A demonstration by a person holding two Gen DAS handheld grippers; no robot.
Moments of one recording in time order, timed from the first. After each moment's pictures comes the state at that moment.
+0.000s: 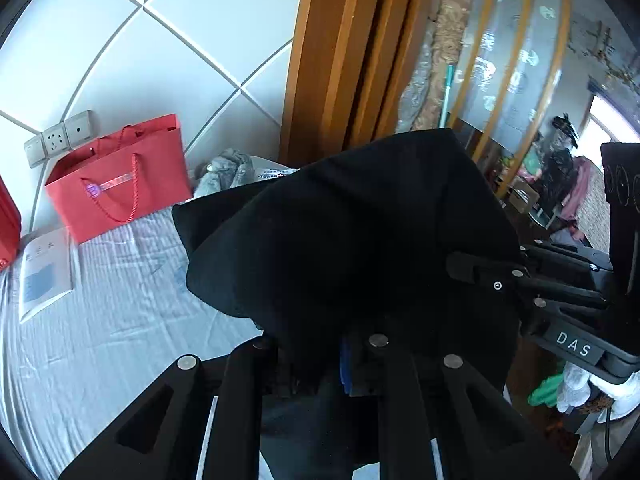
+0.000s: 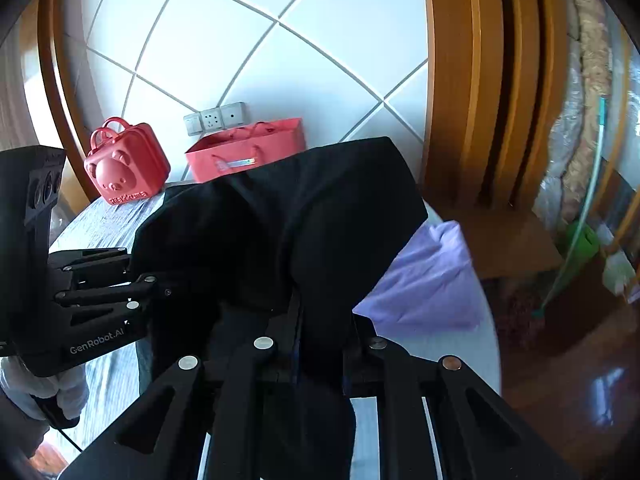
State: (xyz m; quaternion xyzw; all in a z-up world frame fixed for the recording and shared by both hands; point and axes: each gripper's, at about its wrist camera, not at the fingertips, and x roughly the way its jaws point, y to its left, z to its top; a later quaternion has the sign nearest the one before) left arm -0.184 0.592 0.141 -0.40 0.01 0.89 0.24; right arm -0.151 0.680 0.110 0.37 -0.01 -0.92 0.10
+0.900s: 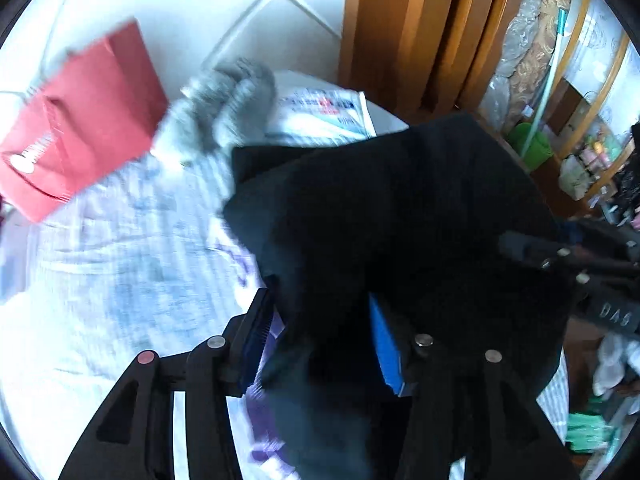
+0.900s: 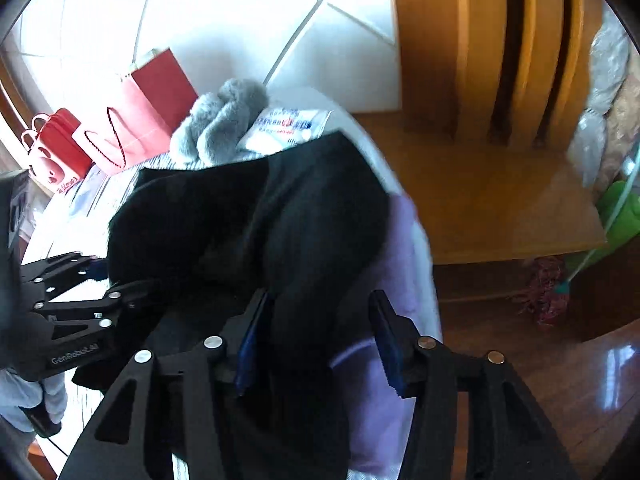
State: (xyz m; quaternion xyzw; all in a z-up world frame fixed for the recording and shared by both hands) left arm -0.338 0.671 0.010 -0.51 0.05 0.86 0.09; right arm -0.345 0.836 -0.020 0.48 -0.03 -0.87 0.12
